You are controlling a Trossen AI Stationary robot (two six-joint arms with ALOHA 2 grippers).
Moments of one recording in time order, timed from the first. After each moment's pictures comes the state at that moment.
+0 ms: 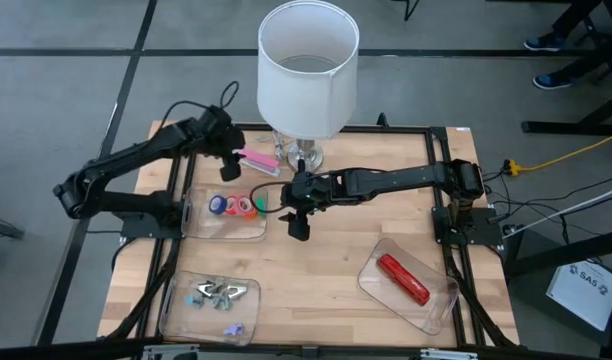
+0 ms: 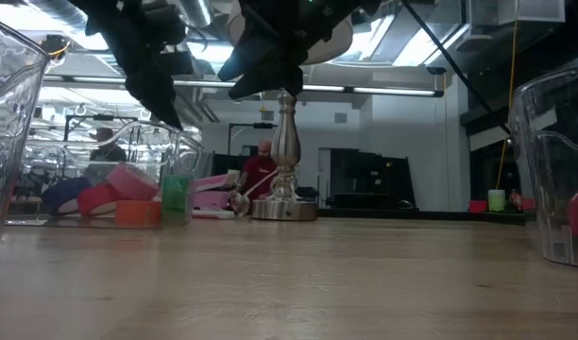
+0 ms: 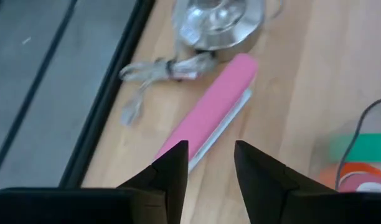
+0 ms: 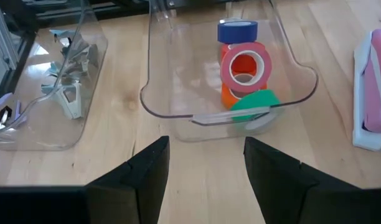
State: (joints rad) left arm 0.71 1.10 0.86 -0.67 0.07 0.41; right arm 0.05 1.93 1.58 -0.38 -0.02 0.16
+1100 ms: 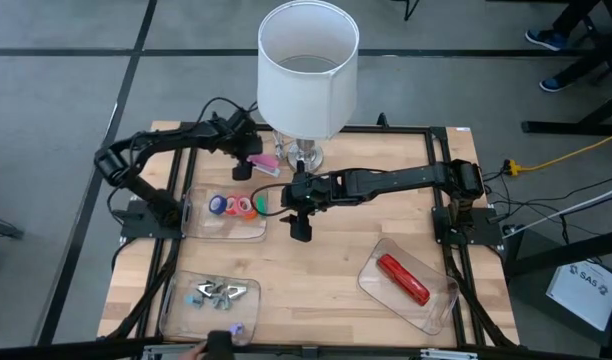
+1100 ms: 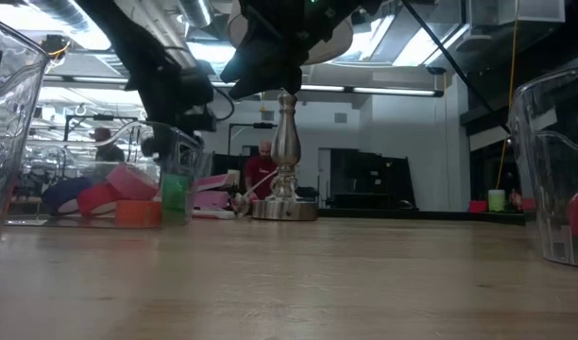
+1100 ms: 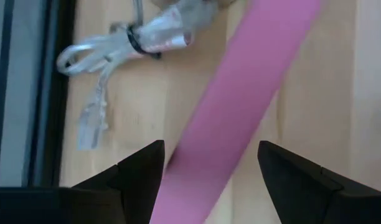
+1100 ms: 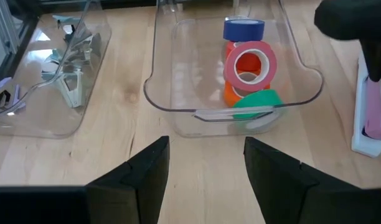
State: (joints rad) left arm 0.77 1.50 0.86 -0.46 0.12 0.68; right arm 0.05 1.93 1.58 -0.39 -0.03 0.10
